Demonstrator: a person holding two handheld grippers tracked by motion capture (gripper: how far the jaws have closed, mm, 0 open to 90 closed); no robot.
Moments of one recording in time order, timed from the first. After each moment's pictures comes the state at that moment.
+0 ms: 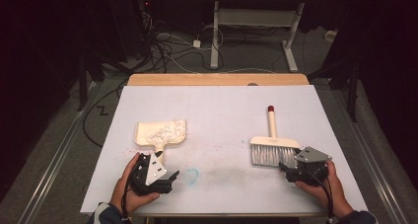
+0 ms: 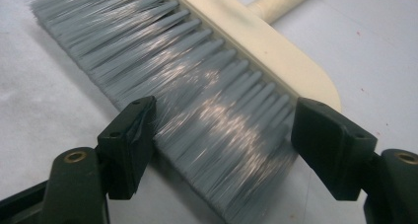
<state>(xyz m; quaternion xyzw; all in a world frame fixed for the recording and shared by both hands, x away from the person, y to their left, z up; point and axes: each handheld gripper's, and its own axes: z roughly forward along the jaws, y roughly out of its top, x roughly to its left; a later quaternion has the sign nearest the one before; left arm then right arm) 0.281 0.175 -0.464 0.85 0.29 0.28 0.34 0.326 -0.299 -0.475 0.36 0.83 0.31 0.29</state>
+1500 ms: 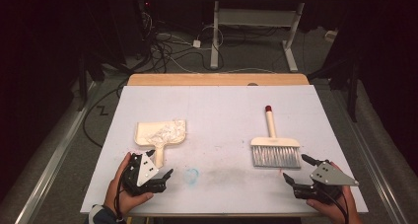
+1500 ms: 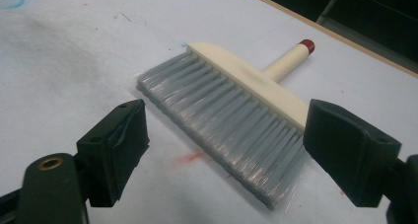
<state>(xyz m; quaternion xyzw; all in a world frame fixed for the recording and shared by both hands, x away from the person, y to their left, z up) 0.278 0.190 -0.462 0.84 0.31 0.30 0.35 0.271 -0.306 -0.452 0.31 0.80 0.41 0.32</state>
